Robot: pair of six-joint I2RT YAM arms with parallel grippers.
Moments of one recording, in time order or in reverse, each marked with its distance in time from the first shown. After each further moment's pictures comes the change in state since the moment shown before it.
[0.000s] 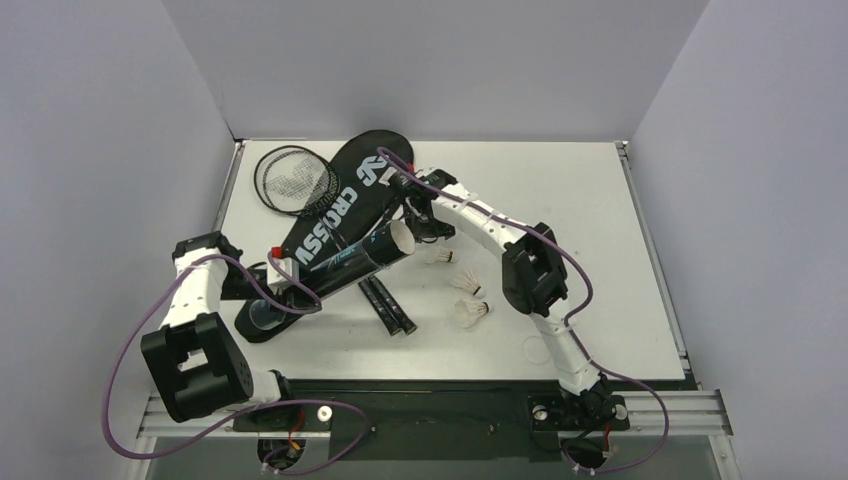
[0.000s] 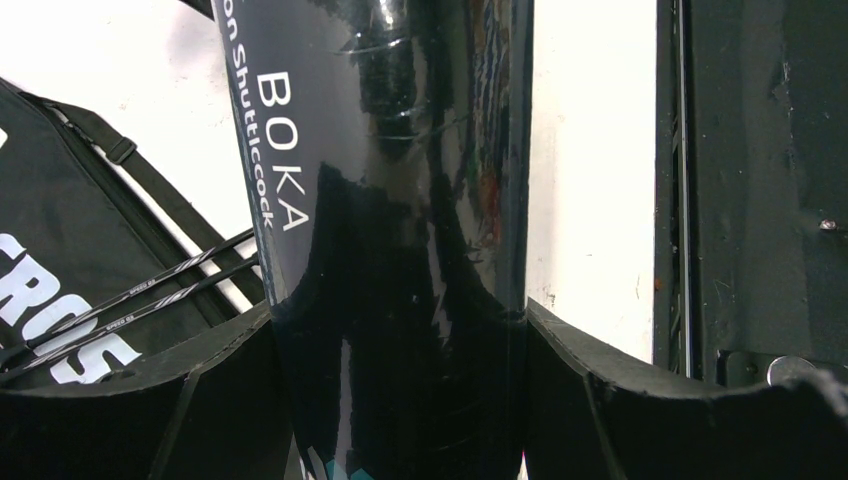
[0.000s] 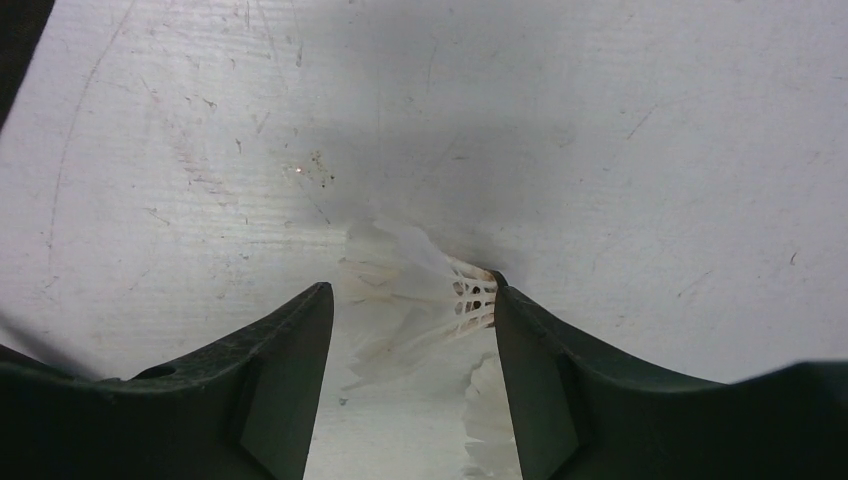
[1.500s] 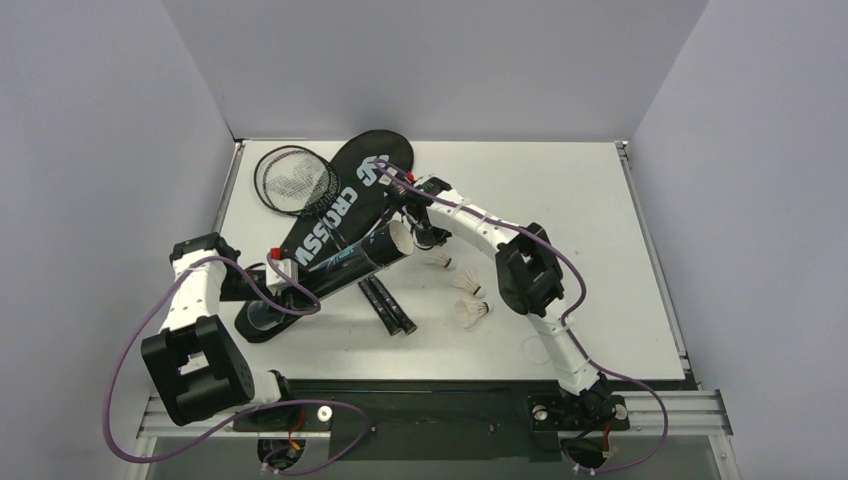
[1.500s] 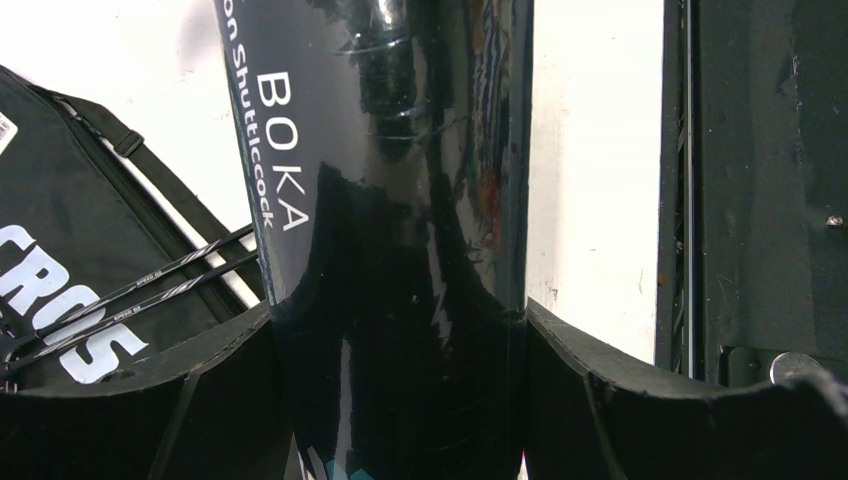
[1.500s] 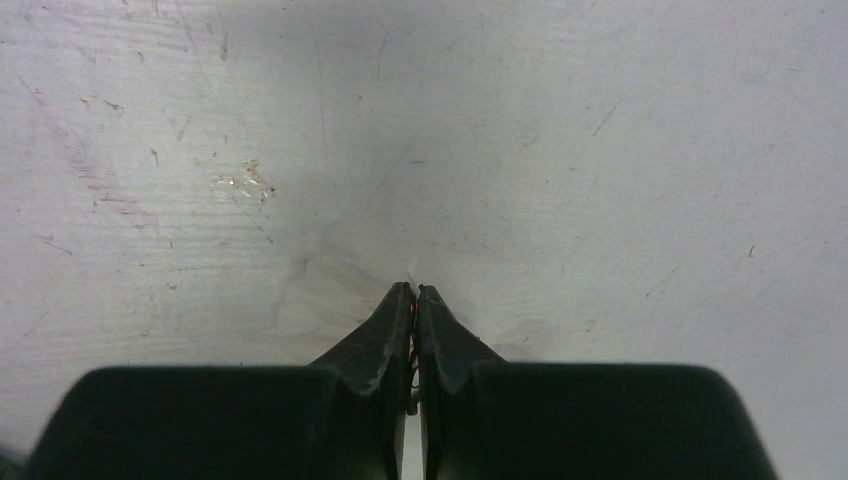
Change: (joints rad) left arm 0.015 -0.014 -0.004 0.000 -0.007 0.003; right arm 0.020 0.039 -0.035 -0.002 0.100 -0.005
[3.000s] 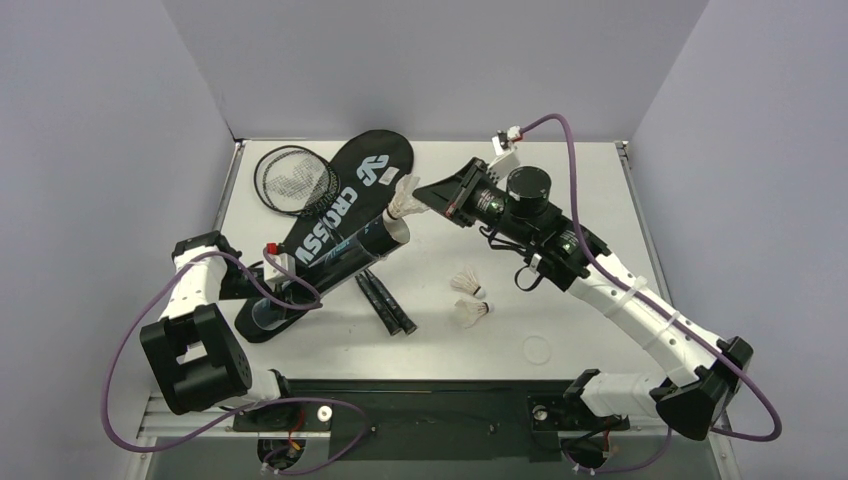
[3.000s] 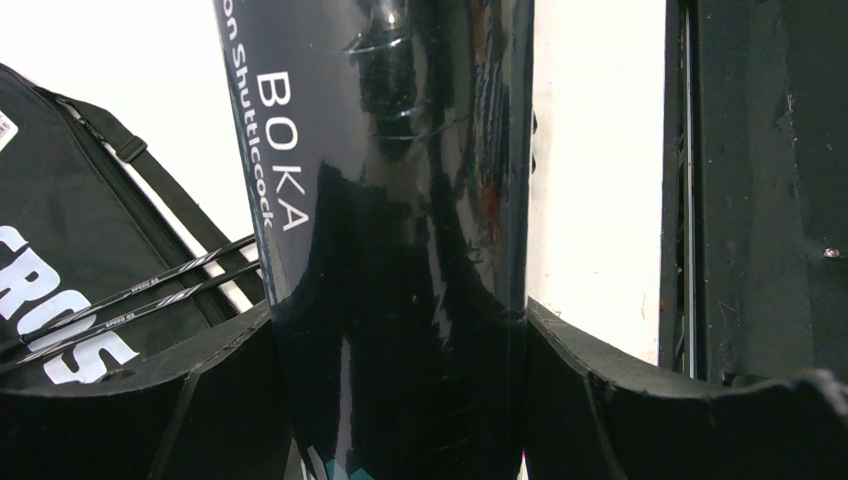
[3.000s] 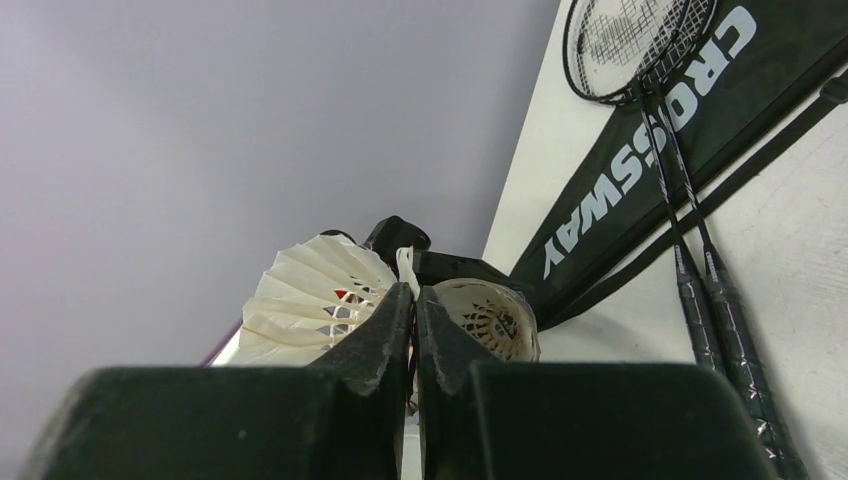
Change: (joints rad) left arm 0.003 0.053 0.000 0.000 0.054 0.004; right arm -0.019 -1.117 -0.794 0.920 -0.563 0.512
